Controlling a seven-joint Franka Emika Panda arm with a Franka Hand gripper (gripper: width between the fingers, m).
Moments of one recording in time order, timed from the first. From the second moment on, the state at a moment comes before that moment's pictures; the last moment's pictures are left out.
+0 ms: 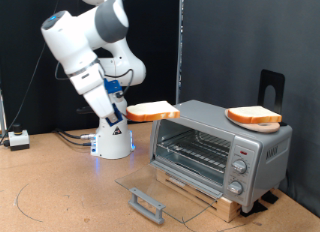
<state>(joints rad) -0.11 -0.36 -0.39 -2.52 0.37 1.96 -1.24</state>
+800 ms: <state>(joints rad) -0.11 -0.17 -0.38 -2.62 0.35 2.22 -1.30</state>
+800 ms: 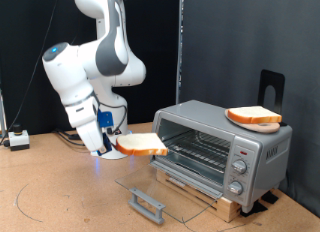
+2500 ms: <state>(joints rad) 0.04 -0.29 0.07 -2.83 0.24 2.54 -0.96</state>
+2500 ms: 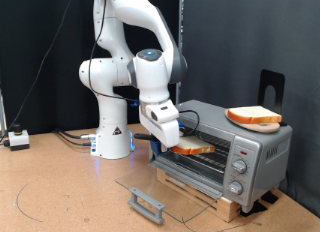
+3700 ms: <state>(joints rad) -0.14 -0.29 -0.10 -2.78 0.12 2.43 -1.25</state>
